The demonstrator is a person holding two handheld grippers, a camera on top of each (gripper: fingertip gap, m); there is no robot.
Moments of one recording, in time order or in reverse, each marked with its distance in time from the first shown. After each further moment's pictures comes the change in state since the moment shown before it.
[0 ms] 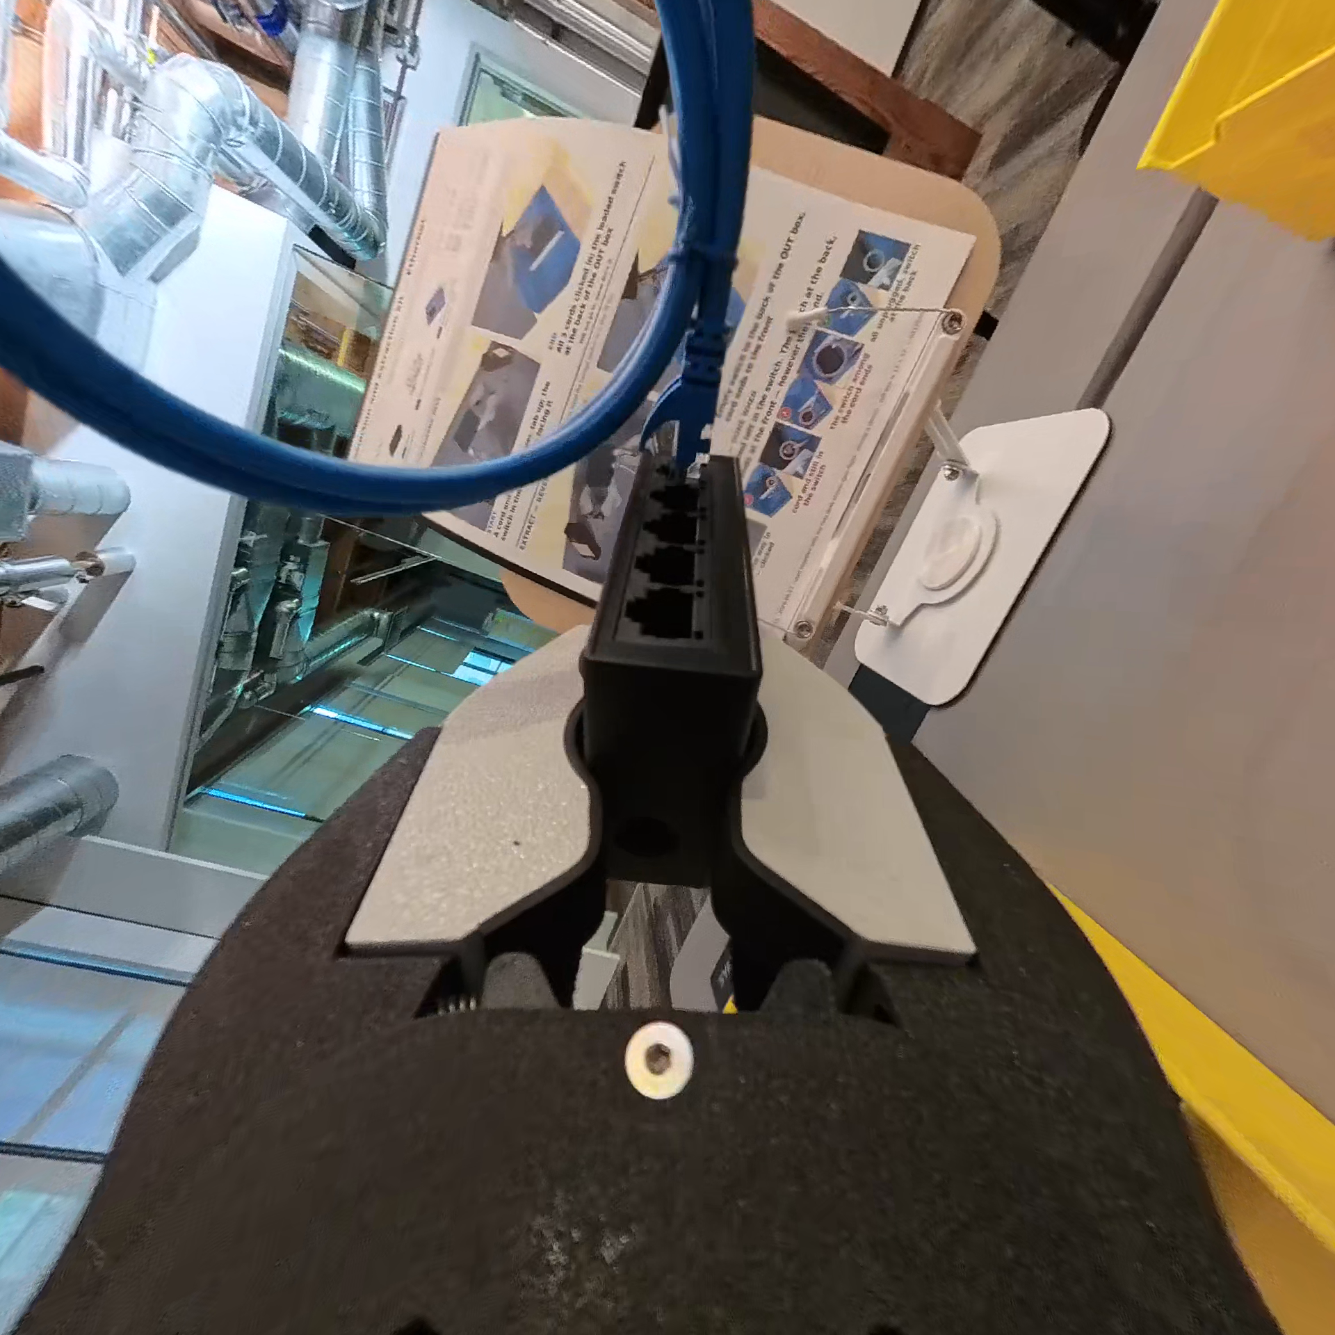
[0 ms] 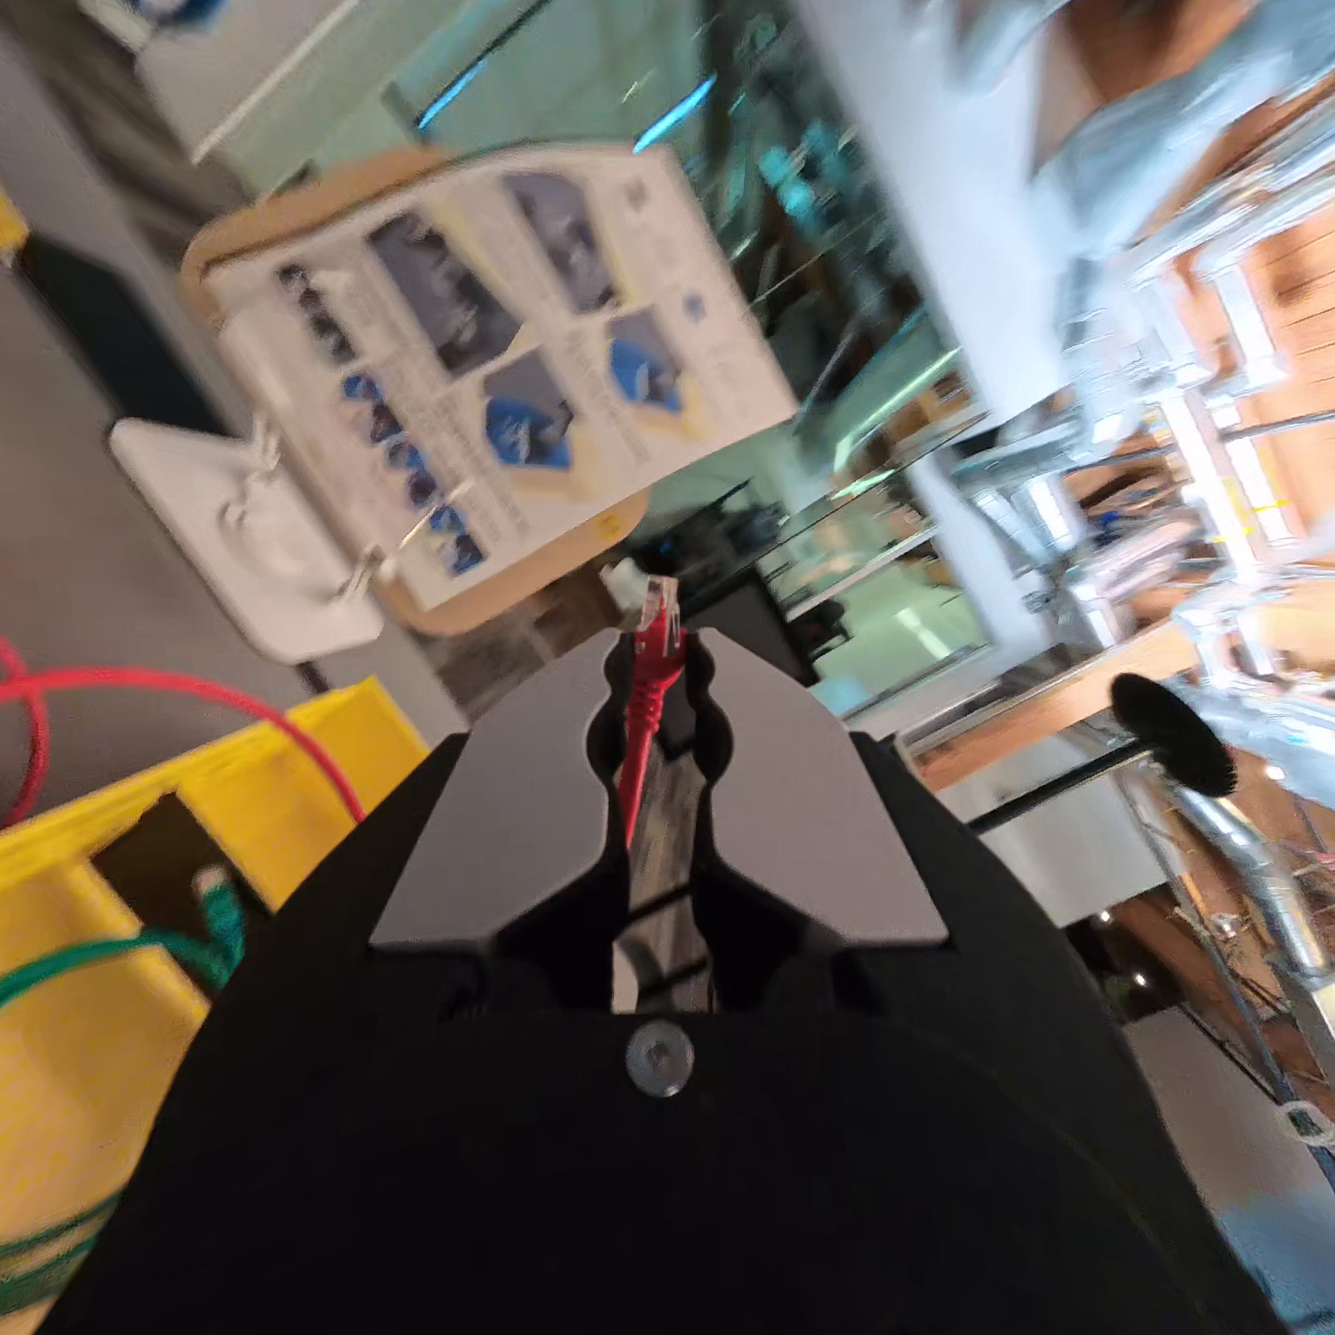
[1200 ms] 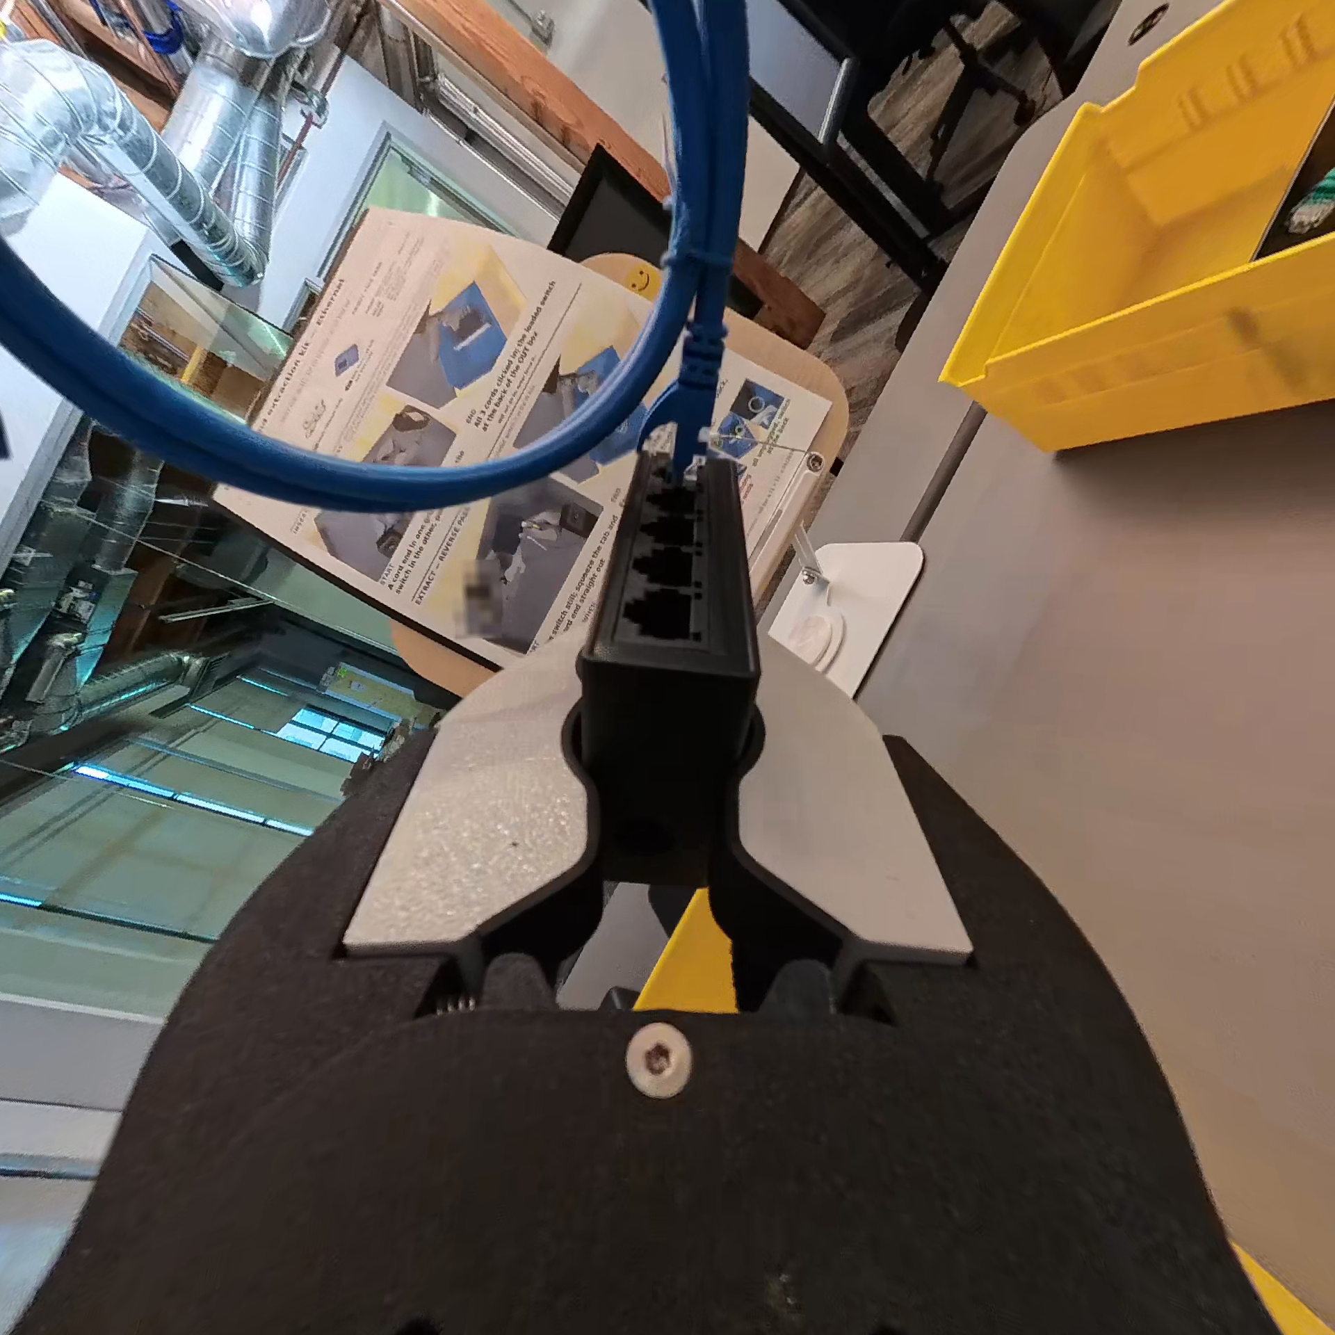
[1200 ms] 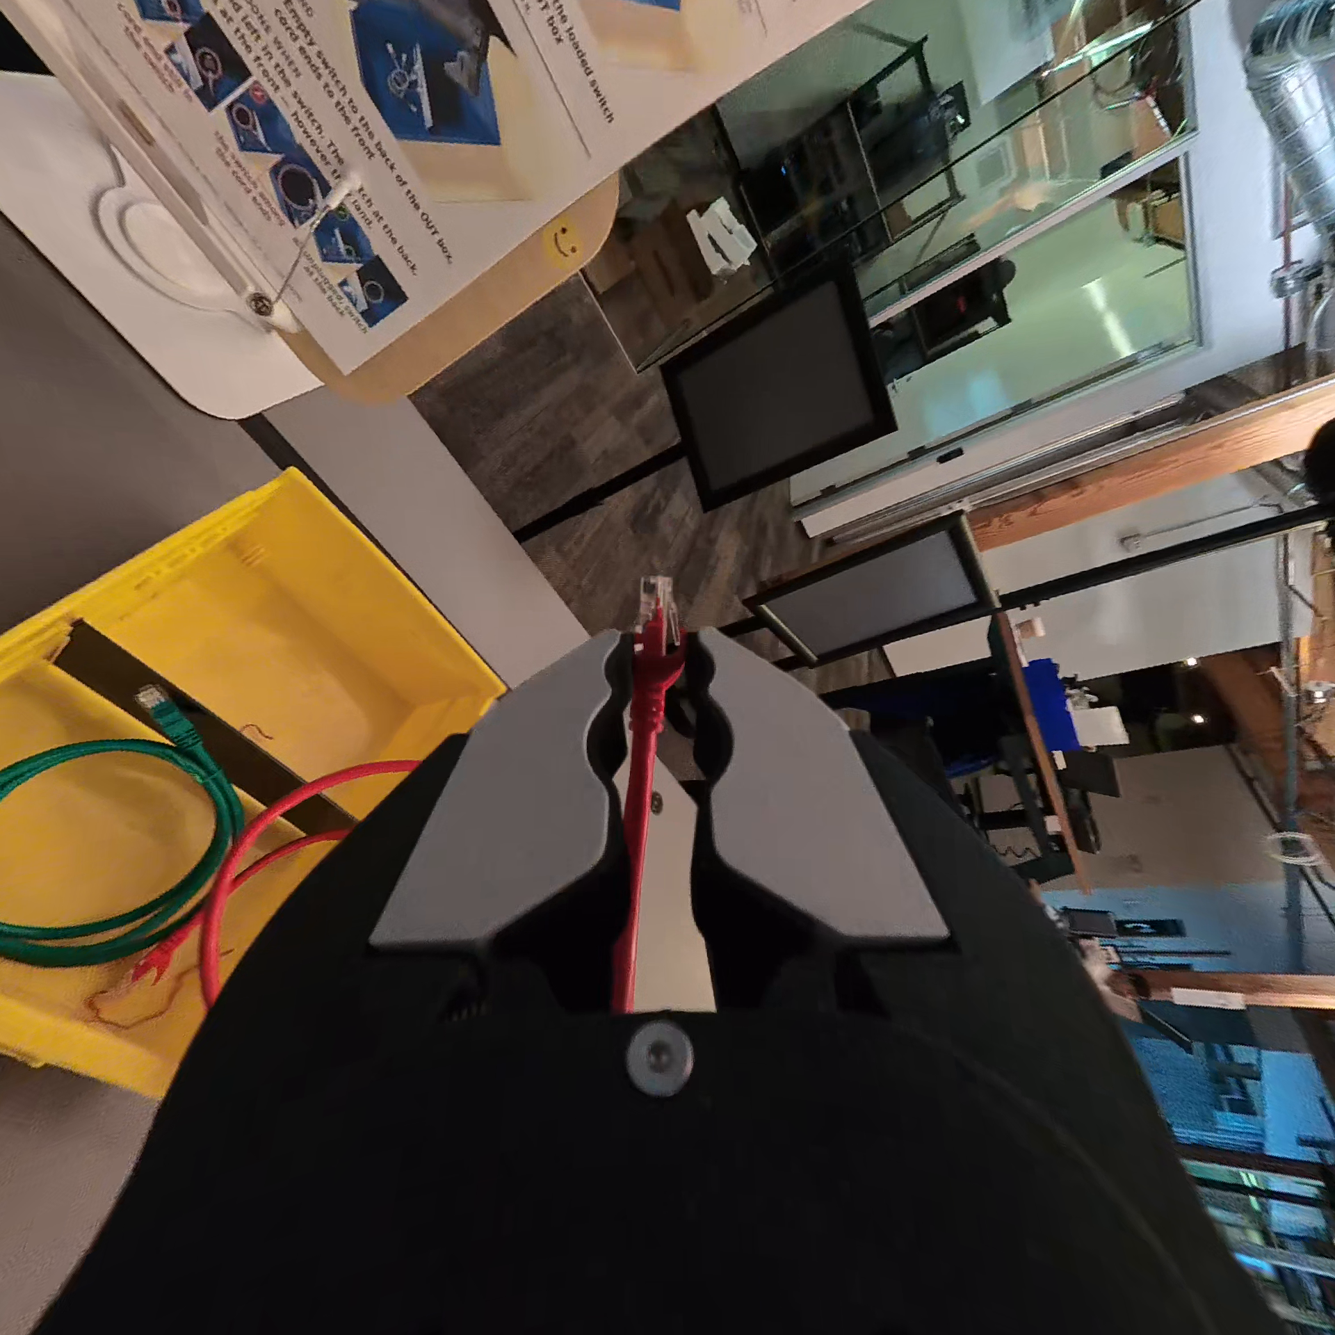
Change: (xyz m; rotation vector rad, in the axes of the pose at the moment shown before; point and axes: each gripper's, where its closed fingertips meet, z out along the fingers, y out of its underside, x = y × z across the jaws) left arm 0.012 -0.028 -0.017 0.131 0.166 -0.184; right arm 0.070 0.031 0.040 -0.504 -0.149 0.023
